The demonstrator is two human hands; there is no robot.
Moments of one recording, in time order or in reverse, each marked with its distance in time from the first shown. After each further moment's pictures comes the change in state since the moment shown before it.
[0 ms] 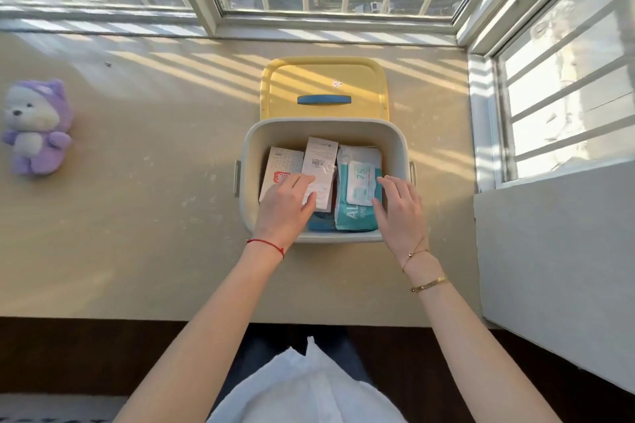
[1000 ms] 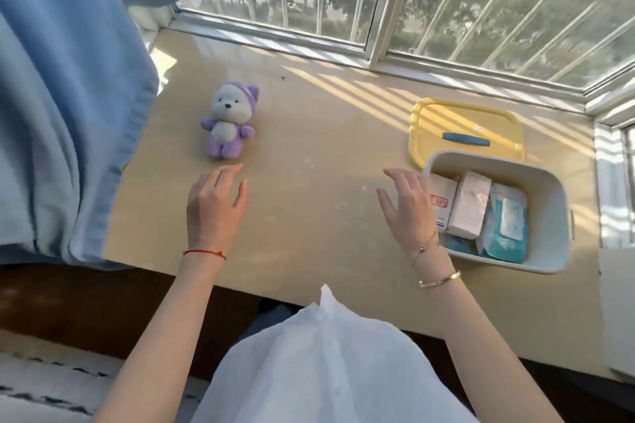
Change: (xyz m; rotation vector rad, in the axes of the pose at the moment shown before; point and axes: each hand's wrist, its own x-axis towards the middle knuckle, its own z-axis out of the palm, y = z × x) left_hand -0.160 -0.343 -0.280 0.198 0.482 -0.268; right_hand 0.008 -0.369 0.051 0.118 0.087 -0.246
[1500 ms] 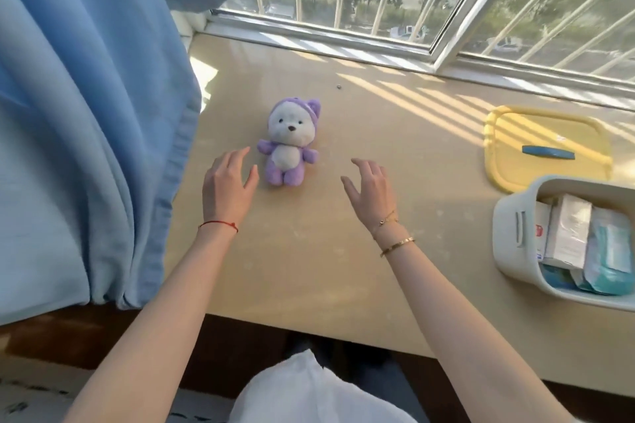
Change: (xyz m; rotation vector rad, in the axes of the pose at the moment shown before) left_hand 0.139 -0.197 0.048 -0.081 -0.162 -0.063; right_hand 0.125 -0.163 0.198 0.102 -0.186 0.147
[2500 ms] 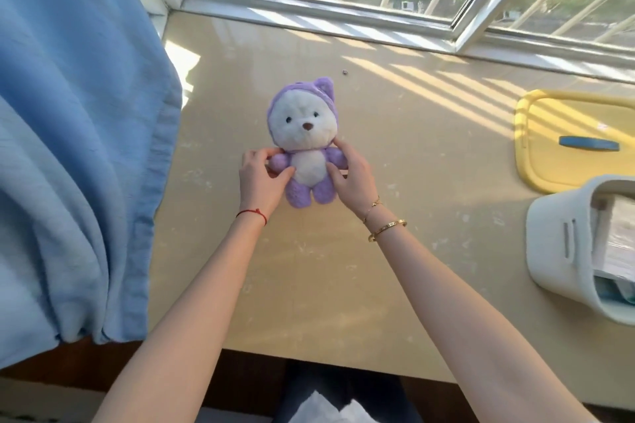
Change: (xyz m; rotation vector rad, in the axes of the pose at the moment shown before) left_hand 0.047 0.005 0.094 -0.470 -0.180 -0.337; right_hand 0.072 0.004 0.084 0.397 -0.058 0.059
